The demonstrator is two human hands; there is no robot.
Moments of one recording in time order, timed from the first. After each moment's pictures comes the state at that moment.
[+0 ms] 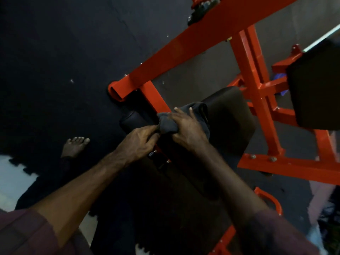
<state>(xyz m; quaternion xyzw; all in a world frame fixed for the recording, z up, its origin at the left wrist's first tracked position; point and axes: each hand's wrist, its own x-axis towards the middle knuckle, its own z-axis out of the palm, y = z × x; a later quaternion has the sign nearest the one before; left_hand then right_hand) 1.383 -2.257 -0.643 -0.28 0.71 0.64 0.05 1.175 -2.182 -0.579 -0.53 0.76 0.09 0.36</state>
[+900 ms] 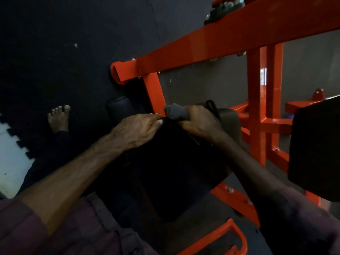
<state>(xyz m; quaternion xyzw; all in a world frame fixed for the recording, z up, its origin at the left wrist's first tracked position) 1.268 -2.235 -0.627 -0.37 0.74 0.54 0.10 1.030 -2.220 -0.564 -0.54 0.70 0.21 0.42</state>
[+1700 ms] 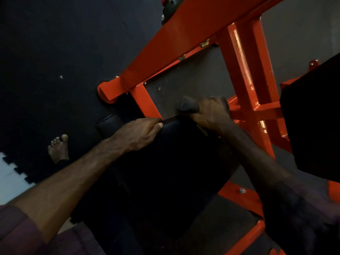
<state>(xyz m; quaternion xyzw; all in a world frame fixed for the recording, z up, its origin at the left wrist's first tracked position) 1.186 -2.248 -0.636 -0.31 0.77 0.54 0.16 0.932 -2.202 -0.567 -0.51 0.77 0.17 0.34</state>
